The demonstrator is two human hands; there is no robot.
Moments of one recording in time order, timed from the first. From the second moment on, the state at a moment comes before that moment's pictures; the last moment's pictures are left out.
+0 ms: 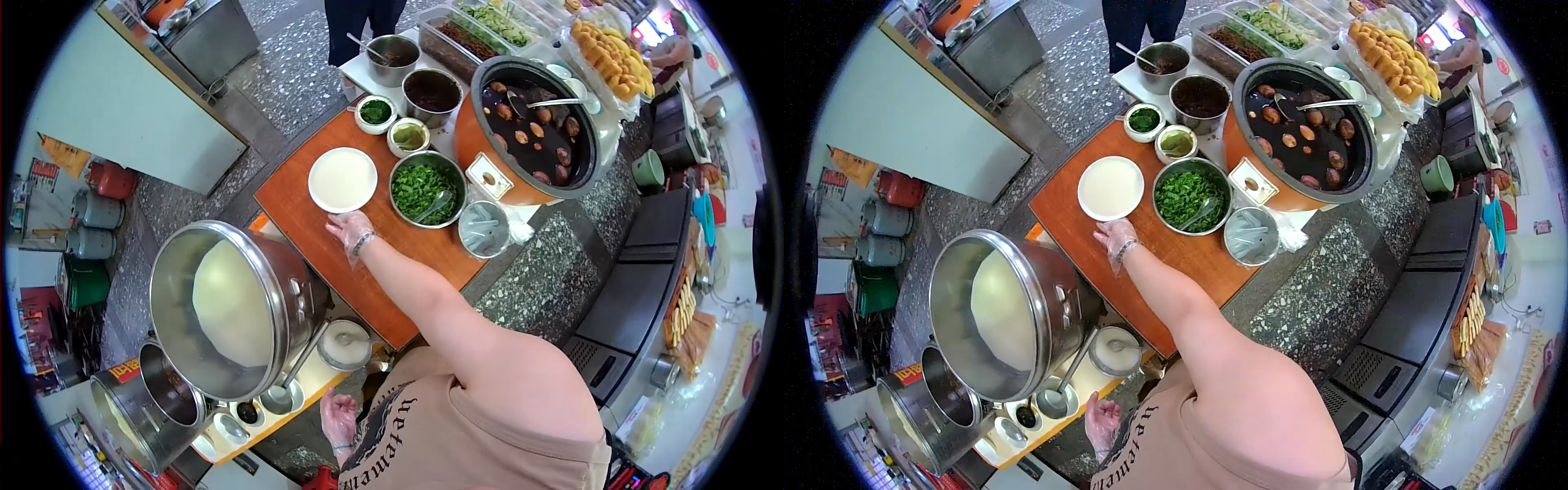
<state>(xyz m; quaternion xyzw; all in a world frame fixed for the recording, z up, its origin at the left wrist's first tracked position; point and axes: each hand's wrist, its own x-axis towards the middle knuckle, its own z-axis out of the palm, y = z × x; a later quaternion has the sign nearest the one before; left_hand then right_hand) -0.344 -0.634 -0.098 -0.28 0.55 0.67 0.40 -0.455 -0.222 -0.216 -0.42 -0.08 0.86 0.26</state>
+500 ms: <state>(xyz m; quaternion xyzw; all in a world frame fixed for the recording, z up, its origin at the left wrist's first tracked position) -0.373 -0.644 -0.099 -0.18 0.55 0.67 0.46 -0.359 -0.277 -0.167 -0.48 -0.27 0.80 0.24</state>
